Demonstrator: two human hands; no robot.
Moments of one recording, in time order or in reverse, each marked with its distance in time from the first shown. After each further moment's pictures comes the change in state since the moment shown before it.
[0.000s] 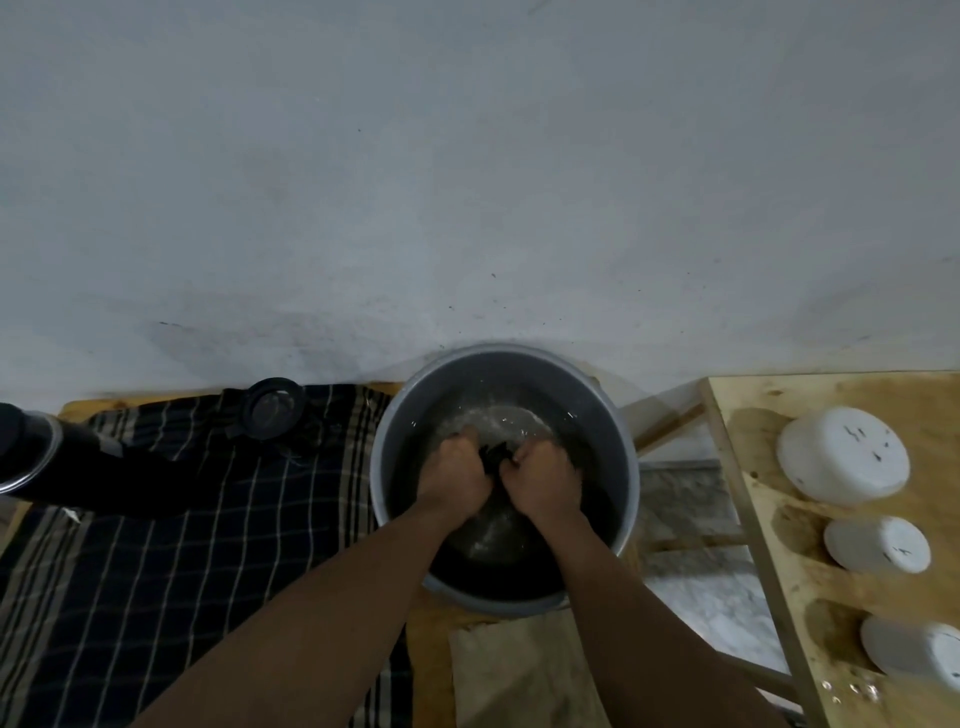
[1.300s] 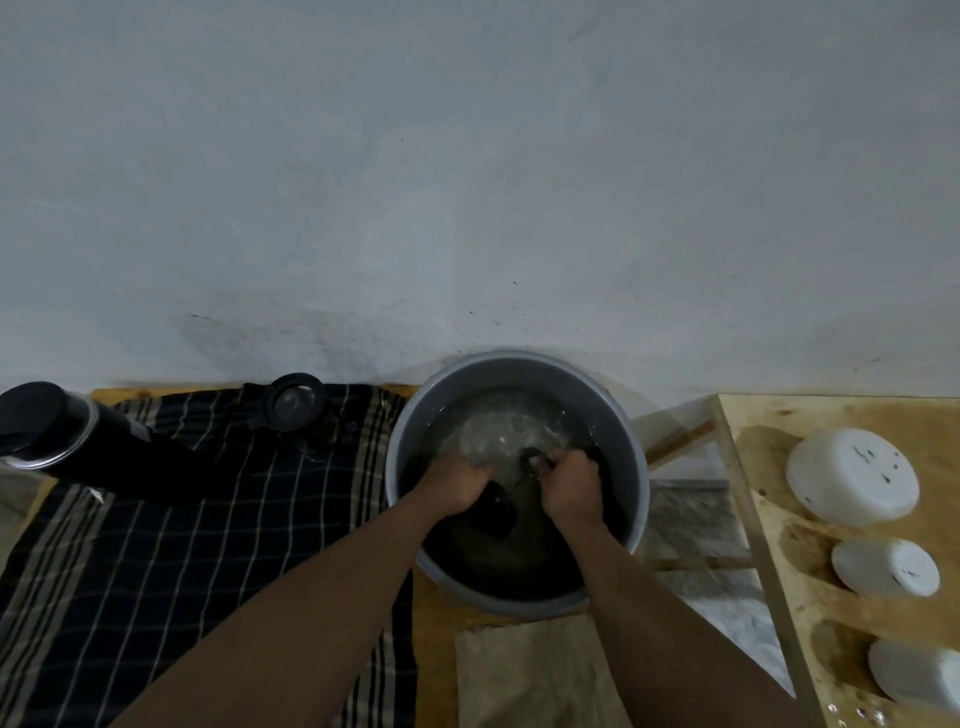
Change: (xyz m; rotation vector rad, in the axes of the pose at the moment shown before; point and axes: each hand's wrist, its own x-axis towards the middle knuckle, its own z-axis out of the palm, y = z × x) left_hand 0.002 -0.017 -0.013 -0.202 -0.271 -0.233; right_hand 0.010 0.021 0.005 0.270 0.049 0.127
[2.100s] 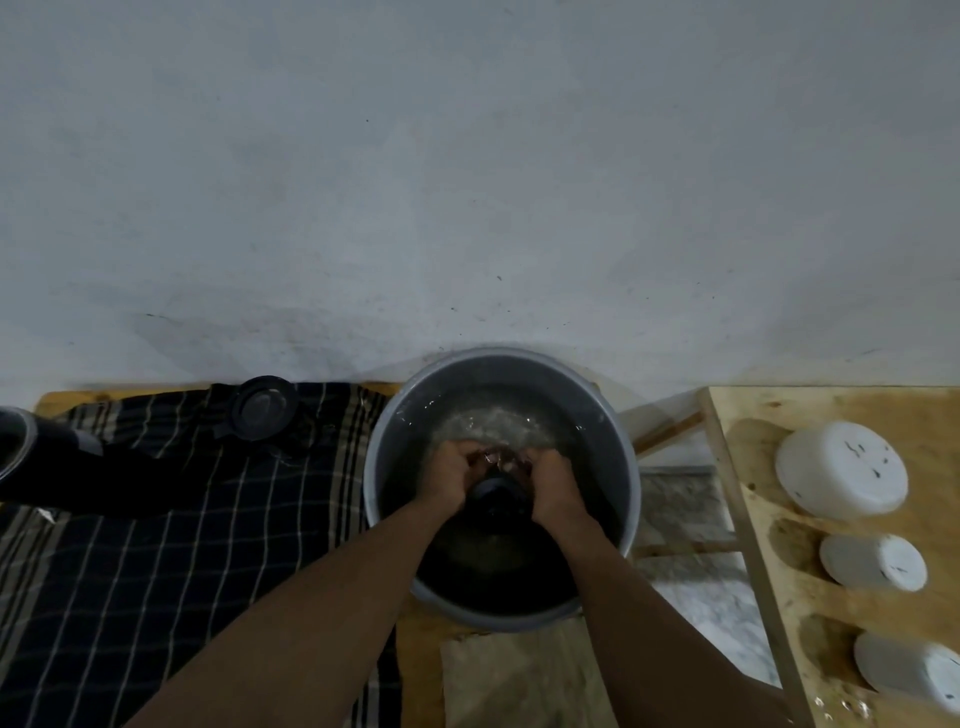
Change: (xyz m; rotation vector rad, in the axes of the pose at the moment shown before) left_hand 0.040 -0.003 0.023 -0.191 0.166 0.201; right_hand 0.009 -0.004 0.008 0.503 -0.191 0.254
